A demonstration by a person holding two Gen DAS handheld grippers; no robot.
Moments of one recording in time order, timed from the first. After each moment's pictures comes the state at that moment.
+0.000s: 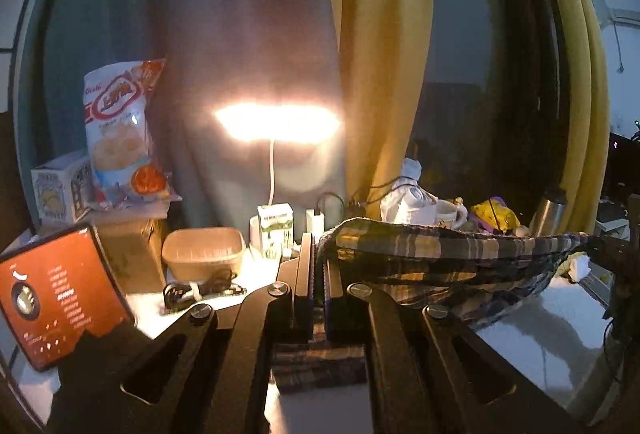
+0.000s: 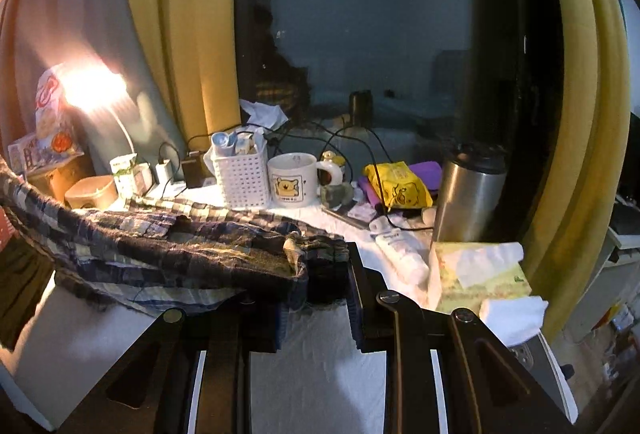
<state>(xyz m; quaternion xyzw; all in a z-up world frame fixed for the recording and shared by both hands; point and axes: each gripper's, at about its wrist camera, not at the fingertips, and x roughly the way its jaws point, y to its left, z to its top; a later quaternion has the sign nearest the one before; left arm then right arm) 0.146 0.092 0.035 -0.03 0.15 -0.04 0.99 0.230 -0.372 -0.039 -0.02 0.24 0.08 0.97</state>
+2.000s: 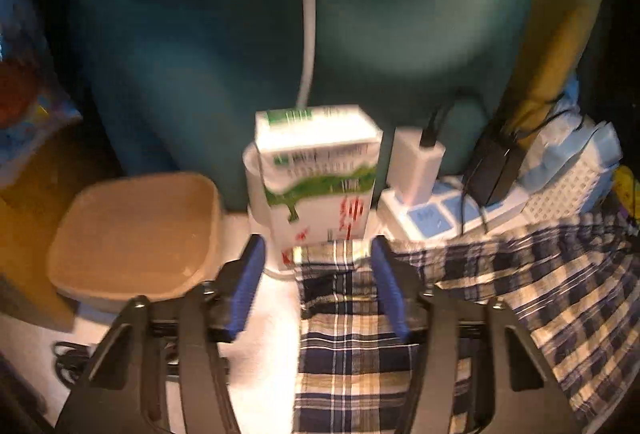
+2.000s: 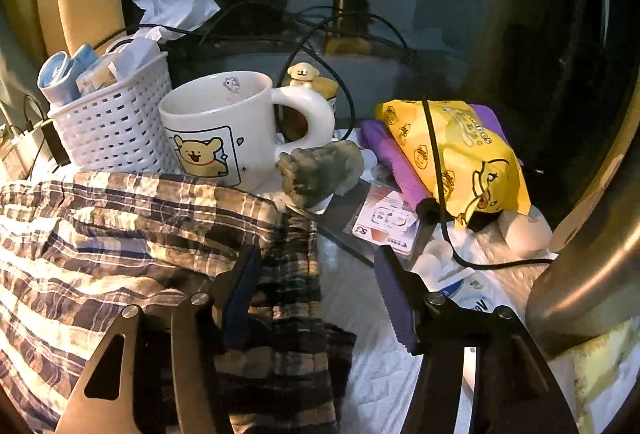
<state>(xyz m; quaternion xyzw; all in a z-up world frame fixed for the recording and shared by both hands) 0.441 0.128 -0.096 -0.04 0.33 0.03 0.94 0.486 -0.337 -0.152 -0.04 0.37 0.01 0.93</state>
